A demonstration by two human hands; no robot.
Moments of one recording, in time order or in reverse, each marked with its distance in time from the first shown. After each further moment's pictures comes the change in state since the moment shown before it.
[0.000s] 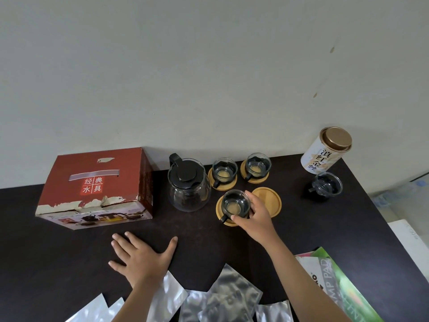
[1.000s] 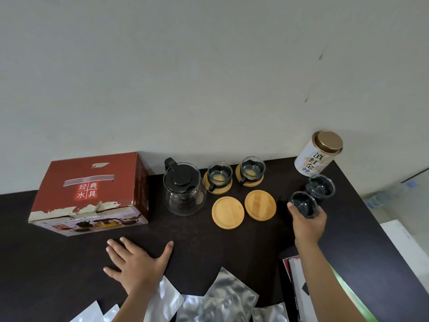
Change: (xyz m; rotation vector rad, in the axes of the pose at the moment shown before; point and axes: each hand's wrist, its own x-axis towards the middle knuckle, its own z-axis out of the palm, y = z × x) left_hand -0.001 0.002 0.001 -0.003 0.010 -0.004; right_hand -0.005 0.027 -0.091 0.328 0.849 0.304
